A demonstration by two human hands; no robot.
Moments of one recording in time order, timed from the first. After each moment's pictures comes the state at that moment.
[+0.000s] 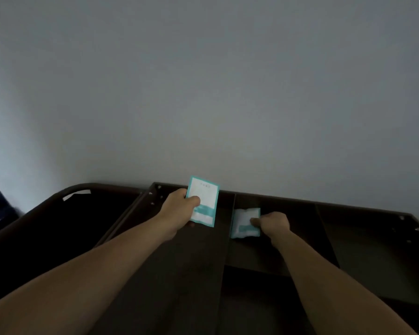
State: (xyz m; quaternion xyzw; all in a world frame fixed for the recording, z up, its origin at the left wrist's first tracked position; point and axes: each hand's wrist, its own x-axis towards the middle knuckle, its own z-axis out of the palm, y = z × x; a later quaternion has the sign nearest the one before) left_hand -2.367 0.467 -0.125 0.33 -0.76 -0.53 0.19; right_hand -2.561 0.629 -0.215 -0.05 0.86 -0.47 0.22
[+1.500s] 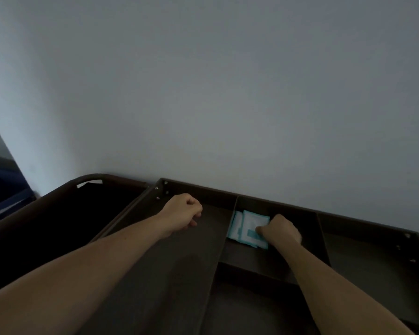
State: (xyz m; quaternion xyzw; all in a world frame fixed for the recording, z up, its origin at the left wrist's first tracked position) left_hand -2.351 0.468 -0.136 0.34 -0.81 -0.46 0.13; right_hand -2.558 0.649 -0.199 -0.17 0.96 -0.19 0.12
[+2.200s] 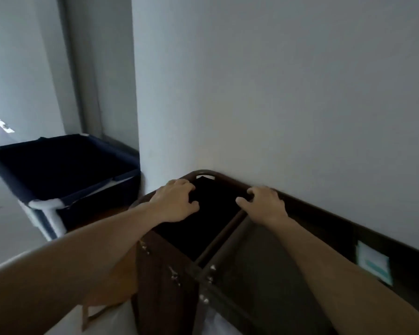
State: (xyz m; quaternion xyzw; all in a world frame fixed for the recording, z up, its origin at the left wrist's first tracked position) left_hand -2.030 0.347 -0.084 0.40 -0.90 -0.09 0.12; right_hand -2.260 0.450 -0.092 -0.51 0.84 -0.19 0.04
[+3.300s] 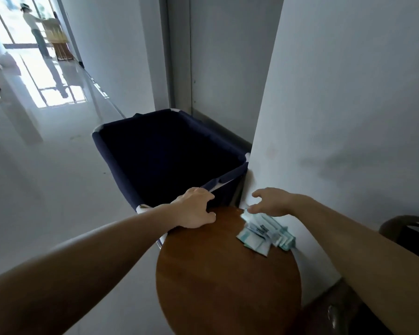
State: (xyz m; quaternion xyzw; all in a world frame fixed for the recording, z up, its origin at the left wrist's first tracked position) left_hand -1.762 -0.060 -0.192 0.51 -0.84 -0.21 -0.01; right_hand -2.005 -0.036 -0.165 -0.67 0.70 0.08 0.24
